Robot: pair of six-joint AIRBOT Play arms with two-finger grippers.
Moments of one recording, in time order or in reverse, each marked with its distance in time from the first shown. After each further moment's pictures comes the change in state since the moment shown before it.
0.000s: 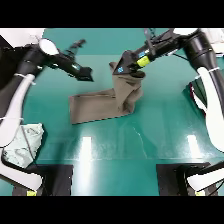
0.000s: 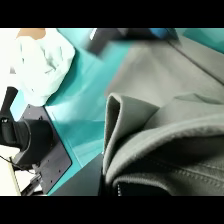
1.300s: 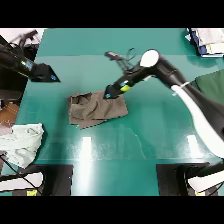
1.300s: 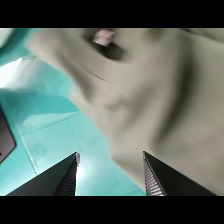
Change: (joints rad) left arm 0.270 0.270 -0.174 -0.016 -0.272 0.035; right arm 0.093 0.043 -0.362 -0.116 -0.203 -0.233
